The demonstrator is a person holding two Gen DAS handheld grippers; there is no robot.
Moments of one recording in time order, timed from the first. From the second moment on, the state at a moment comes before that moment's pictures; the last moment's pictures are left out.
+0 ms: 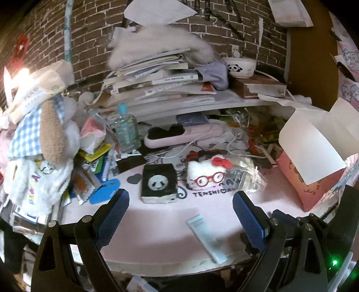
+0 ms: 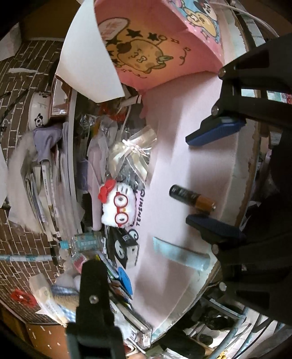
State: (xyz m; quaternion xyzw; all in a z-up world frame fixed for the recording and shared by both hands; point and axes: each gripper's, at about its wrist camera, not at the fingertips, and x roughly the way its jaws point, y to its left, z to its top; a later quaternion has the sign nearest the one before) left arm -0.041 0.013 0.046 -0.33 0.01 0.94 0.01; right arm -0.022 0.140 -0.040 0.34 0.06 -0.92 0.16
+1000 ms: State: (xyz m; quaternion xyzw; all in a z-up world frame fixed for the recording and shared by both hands) left arm -0.042 0.021 0.044 -0.33 0.02 0.94 0.00; right arm -0.020 0.141 -0.036 0.32 0.07 -0.93 0.16
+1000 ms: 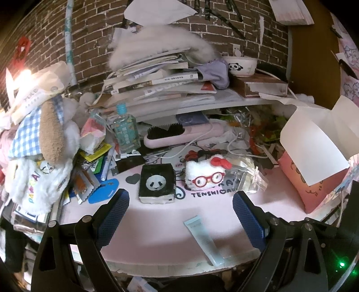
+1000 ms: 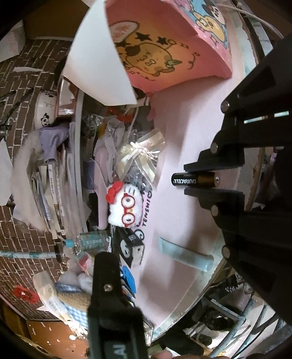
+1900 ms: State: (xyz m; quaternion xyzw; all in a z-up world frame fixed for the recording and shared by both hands) left arm -0.026 -0.016 0.085 -0.26 -0.05 0.96 -0.02; right arm -0.010 0.095 0.031 0.22 0.23 -0.94 0.11
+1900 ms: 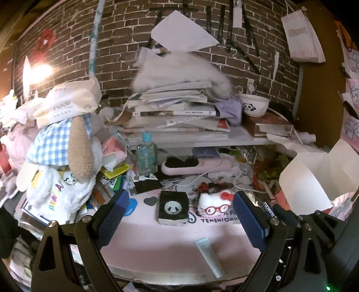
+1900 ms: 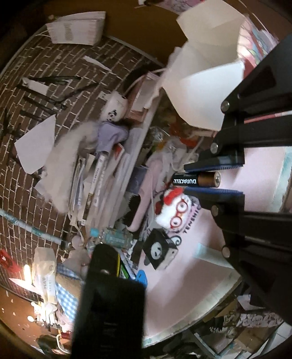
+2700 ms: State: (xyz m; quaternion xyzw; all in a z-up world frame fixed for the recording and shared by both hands) left arm -0.042 0.015 0.084 -0.27 -0.03 0.96 0.02; right arm -0.071 0.209 0.087 0.24 0.23 -0.94 -0.09
